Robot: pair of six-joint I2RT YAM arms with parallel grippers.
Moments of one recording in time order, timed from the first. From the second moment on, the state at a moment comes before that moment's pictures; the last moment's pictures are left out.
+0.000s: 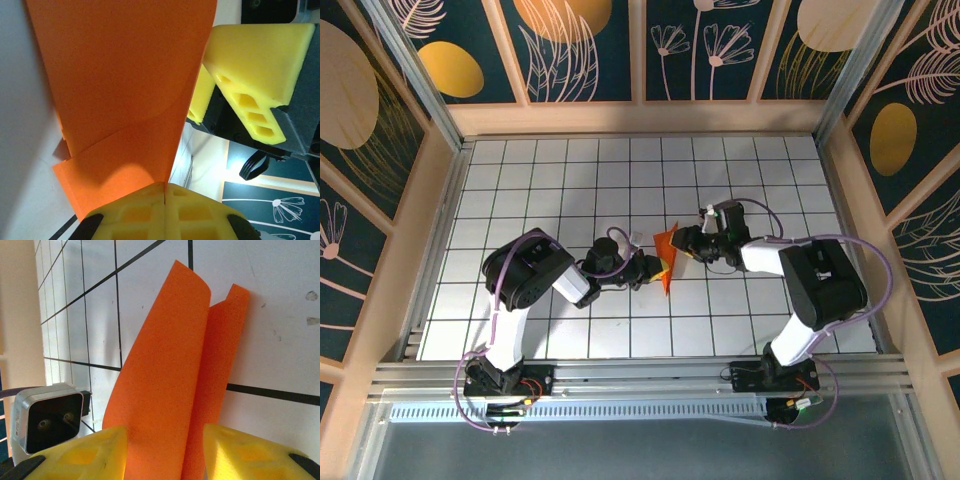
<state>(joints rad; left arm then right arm) -0.74 2.05 0.64 1.10 0.59 -1.39 0.36 1.67 0.68 0.22 -0.60 0.76</state>
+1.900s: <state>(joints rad) -0.69 2.06 0.64 1.09 0.59 -1.37 0.41 1.76 0.76 0.15 -0.55 0.77</state>
